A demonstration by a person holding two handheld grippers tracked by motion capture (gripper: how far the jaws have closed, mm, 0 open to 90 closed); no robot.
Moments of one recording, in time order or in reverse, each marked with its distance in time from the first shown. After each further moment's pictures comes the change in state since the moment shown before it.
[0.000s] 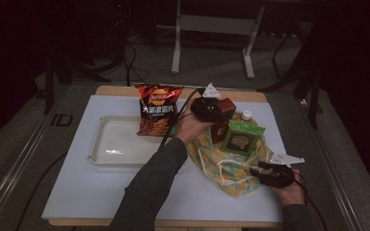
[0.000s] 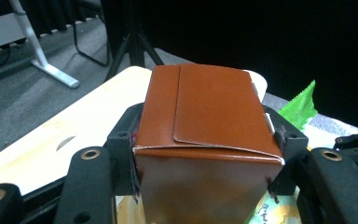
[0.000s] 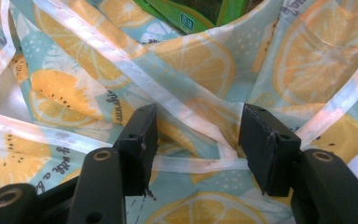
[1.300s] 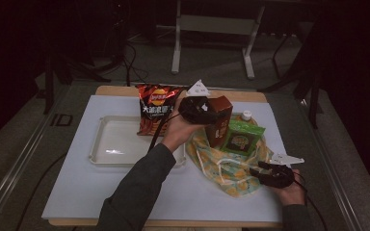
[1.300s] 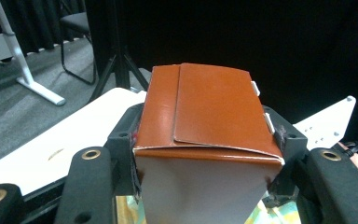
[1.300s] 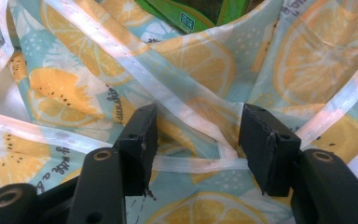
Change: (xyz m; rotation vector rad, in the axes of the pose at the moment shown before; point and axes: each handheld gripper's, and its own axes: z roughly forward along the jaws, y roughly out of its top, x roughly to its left) left arm -0.022 0.016 -0.067 -0.079 -0.071 -0.015; right arm 0.001 0.000 0.000 -0.001 -0.006 -0.006
